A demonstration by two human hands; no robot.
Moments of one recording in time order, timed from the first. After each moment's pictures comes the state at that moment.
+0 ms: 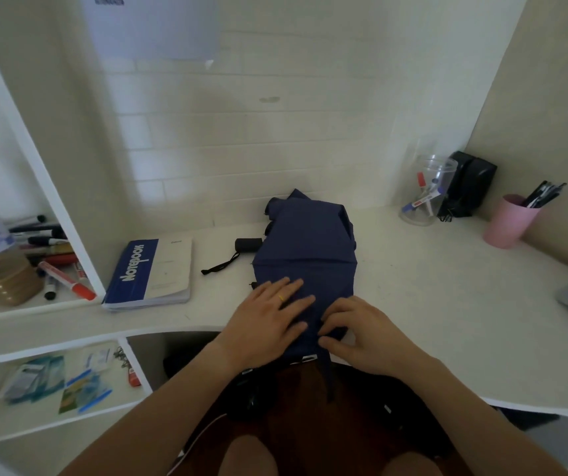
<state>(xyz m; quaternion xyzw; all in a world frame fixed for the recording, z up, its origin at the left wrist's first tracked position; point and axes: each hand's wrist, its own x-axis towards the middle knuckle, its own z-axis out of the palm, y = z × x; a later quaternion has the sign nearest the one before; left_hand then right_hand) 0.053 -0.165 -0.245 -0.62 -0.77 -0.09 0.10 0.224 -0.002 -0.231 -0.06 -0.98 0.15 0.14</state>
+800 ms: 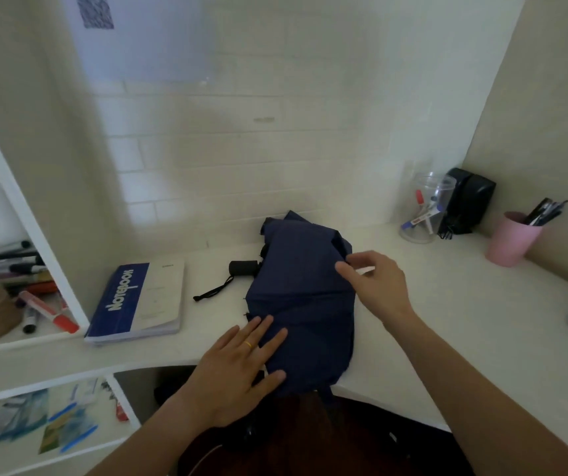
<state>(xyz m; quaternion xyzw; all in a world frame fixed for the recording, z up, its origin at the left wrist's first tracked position) 0.038 -0.196 -0.267 -0.59 -0.81 -0.04 0.01 0.163 0.048 -0.175 -0.35 -0.80 0.37 0.31</state>
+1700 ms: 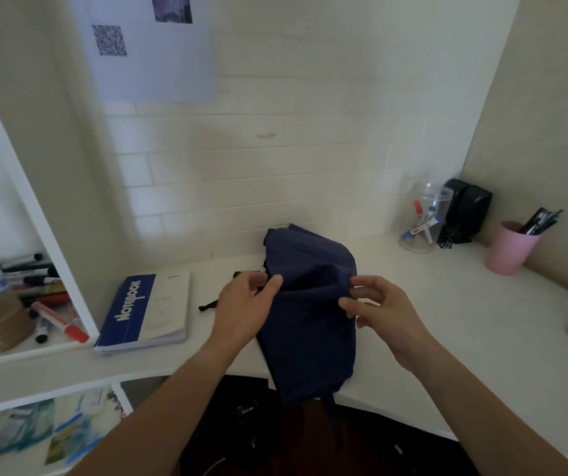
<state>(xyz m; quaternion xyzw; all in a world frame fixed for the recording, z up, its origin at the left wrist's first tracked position) 0.029 -0.140 -0.175 -0.27 -0.80 -0.52 -0.08 0.199 0.024 -0.173 -0.28 -0.68 0.62 0.28</state>
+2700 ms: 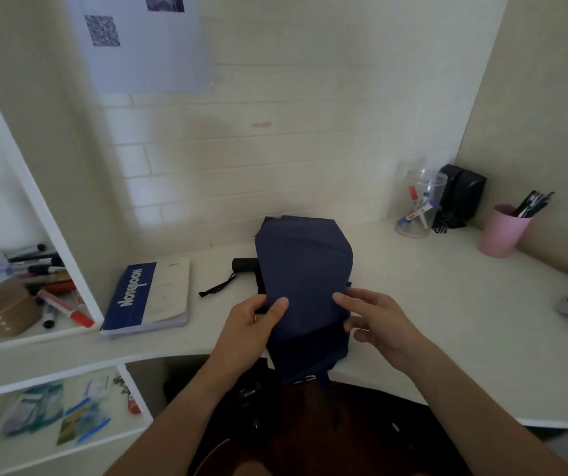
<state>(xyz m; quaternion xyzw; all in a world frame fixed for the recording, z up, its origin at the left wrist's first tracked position) 0.078 -0.174 -0.197 -0.34 -0.70 -0.59 -0.20 0.214 0.008 -0.192 -0.30 -0.60 0.72 0.18</state>
